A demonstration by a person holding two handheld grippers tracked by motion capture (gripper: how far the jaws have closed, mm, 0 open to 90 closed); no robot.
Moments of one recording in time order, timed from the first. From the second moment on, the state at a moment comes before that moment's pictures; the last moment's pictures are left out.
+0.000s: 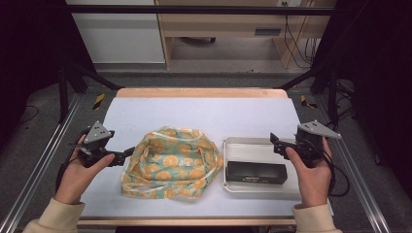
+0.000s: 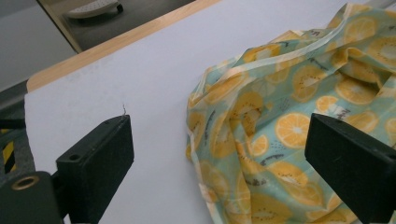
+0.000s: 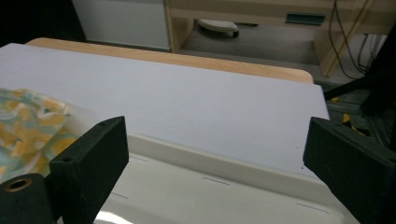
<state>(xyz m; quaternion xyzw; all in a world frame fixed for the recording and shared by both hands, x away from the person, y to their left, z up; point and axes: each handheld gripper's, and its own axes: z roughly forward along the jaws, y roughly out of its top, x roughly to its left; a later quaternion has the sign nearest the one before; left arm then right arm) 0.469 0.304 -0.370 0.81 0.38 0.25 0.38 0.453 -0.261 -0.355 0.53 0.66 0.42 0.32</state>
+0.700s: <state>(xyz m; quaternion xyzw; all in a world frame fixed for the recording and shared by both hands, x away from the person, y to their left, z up) 0.476 0.345 -0.415 0.78 0.44 0.24 0.38 0.437 -0.322 -0.408 0.62 0.61 0.37 0.33</state>
